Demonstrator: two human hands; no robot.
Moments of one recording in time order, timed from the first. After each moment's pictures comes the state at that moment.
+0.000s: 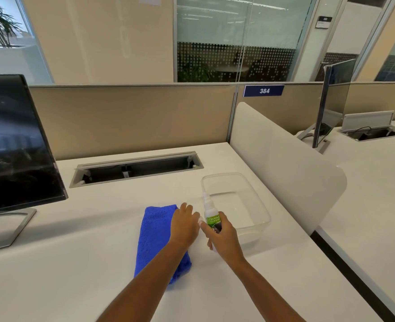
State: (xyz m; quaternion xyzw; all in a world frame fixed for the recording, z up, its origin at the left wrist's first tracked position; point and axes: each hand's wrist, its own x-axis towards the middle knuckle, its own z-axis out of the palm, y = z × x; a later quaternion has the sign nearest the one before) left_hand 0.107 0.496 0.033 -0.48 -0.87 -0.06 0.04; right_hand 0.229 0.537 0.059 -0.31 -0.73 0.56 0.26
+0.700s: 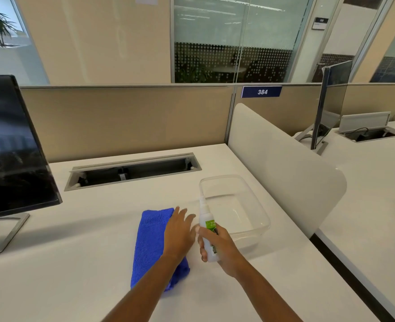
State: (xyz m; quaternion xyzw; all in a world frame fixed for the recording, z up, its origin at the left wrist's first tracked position) left_hand 0.107 0.485 0.017 -0.44 -0.88 -0.18 0.00; right_hand 0.236 0.532 0.082 -0.26 -0.58 0.76 0.12
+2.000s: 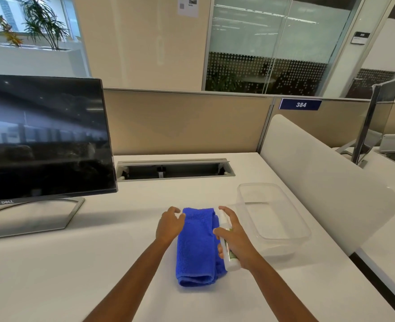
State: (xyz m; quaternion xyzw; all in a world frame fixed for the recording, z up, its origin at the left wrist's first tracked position) left_hand 0.036 0.389 0.059 -0.18 -0.87 -0.43 -0.19; right_hand 0.189 0.488 0.096 -0.30 -0.70 0.64 0.09
